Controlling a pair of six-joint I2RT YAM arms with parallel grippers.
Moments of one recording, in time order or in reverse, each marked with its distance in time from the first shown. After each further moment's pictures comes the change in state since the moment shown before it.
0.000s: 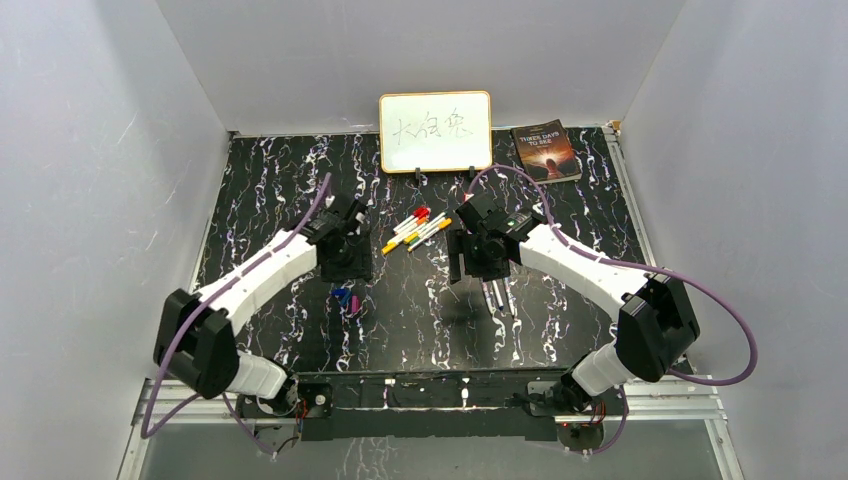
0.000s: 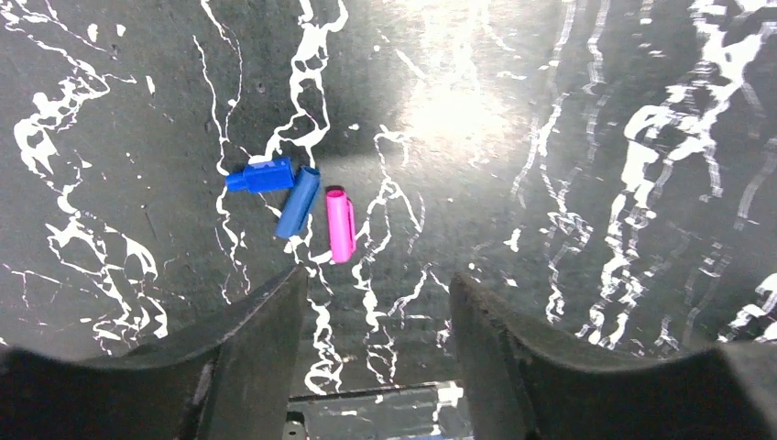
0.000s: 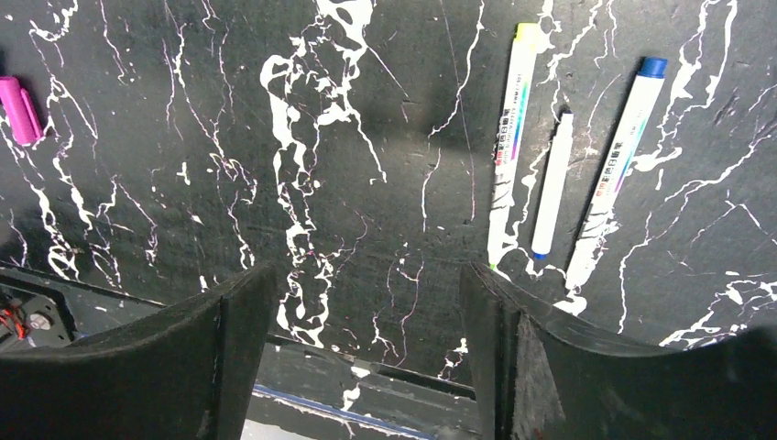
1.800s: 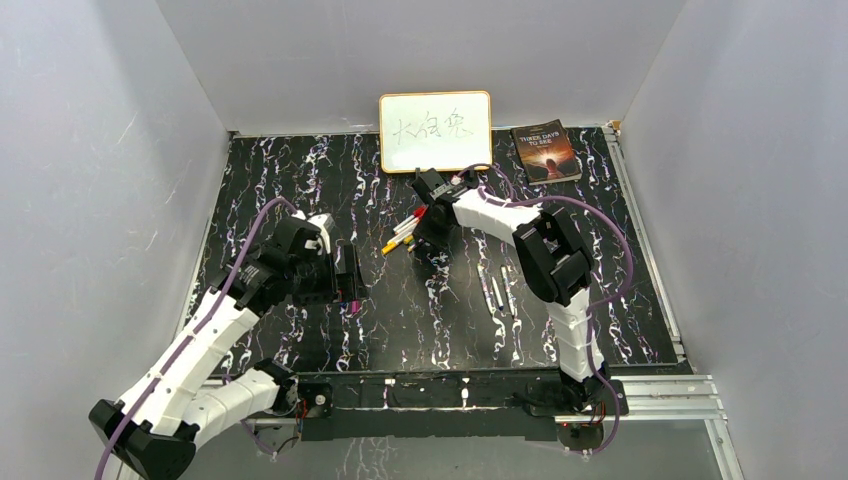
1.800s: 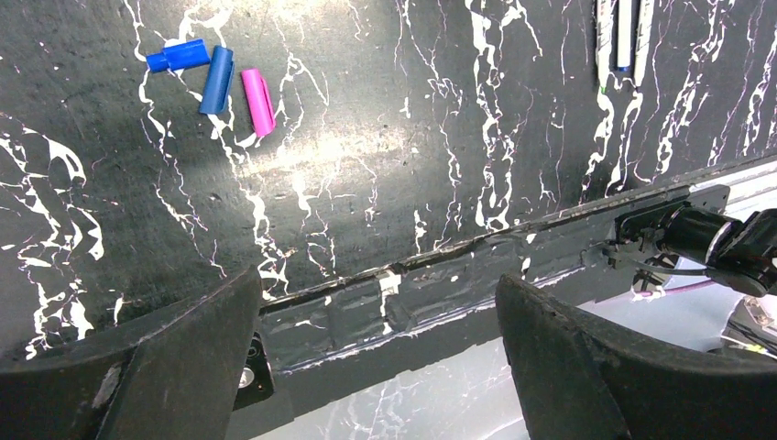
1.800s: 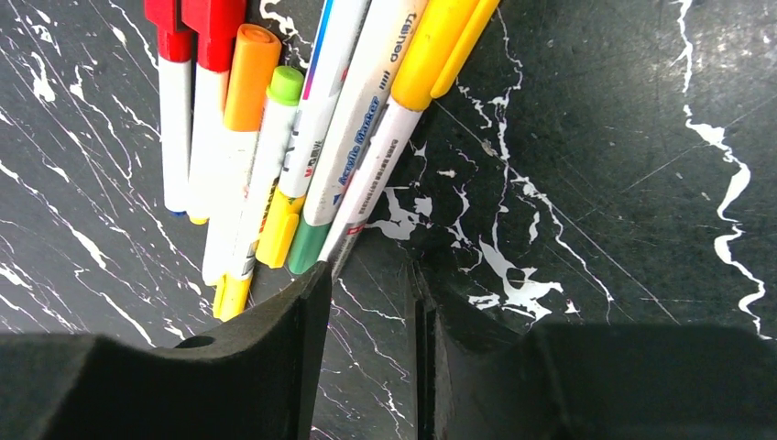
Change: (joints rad) left arm 0.001 -0.504 -0.042 -0.175 0.225 -0.029; right arm -0.035 0.647 0.460 0.161 0.049 0.573
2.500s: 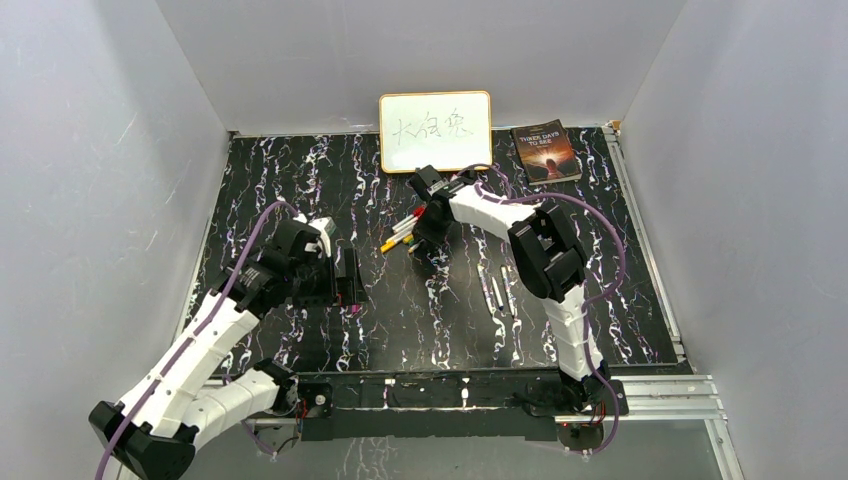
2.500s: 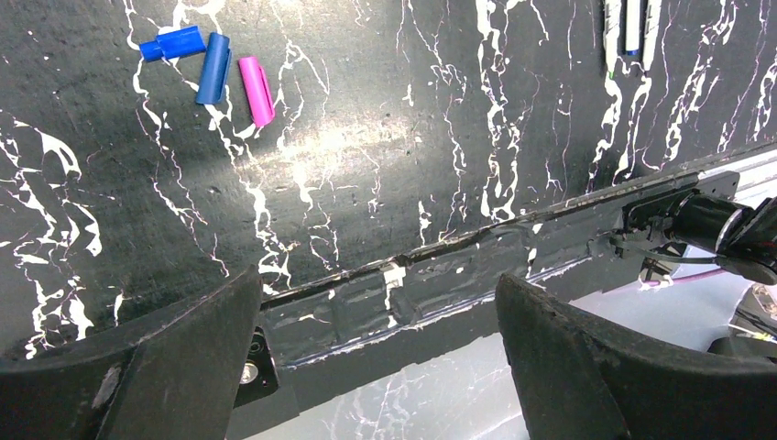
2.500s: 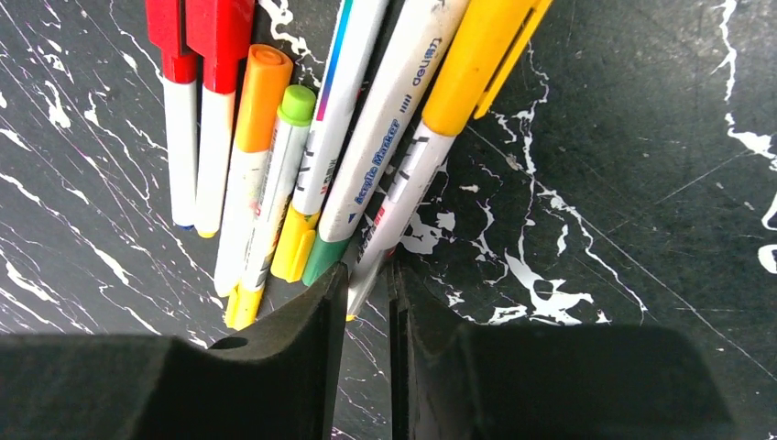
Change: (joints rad) left arm 0.000 -0.014 -0.027 -0.001 0.015 0.013; right arm -0.007 0.056 0.078 -0.045 -0.019 0.047
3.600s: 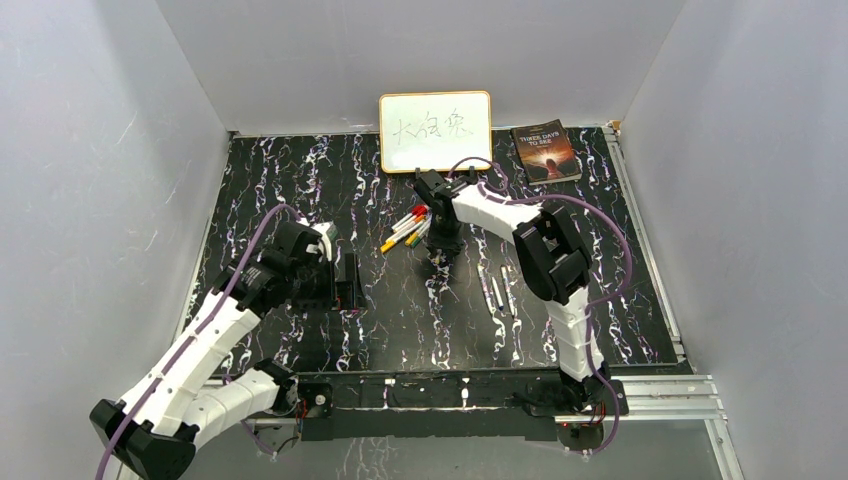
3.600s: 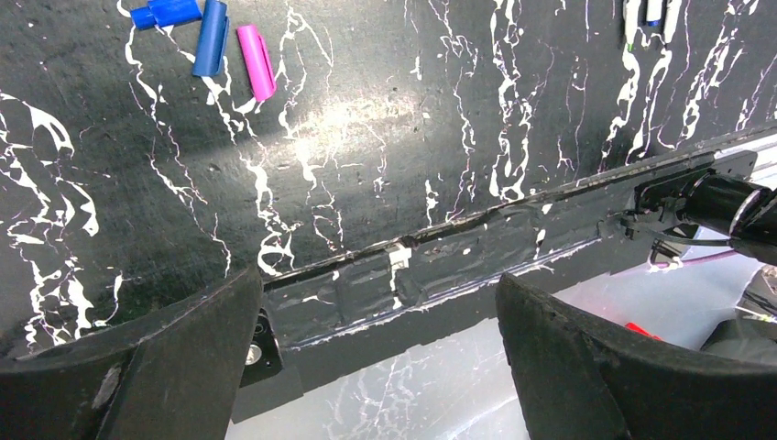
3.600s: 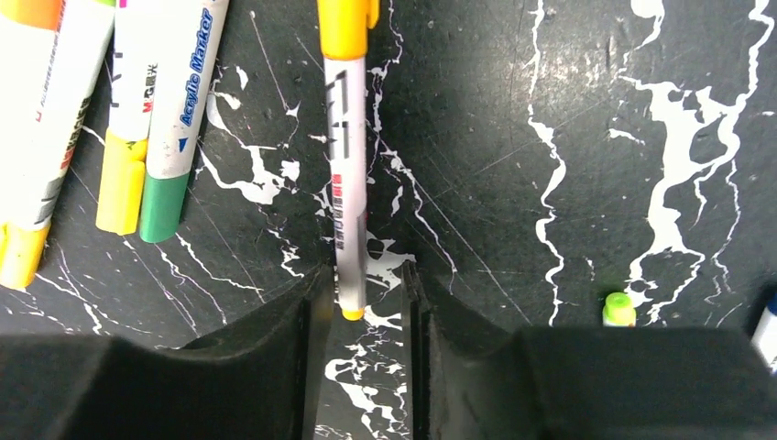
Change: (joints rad) left arm 0.000 0.006 -0.008 -0.034 0.024 0.015; right arm -0.005 -0.032 -0.021 -0.170 0.071 -0.346
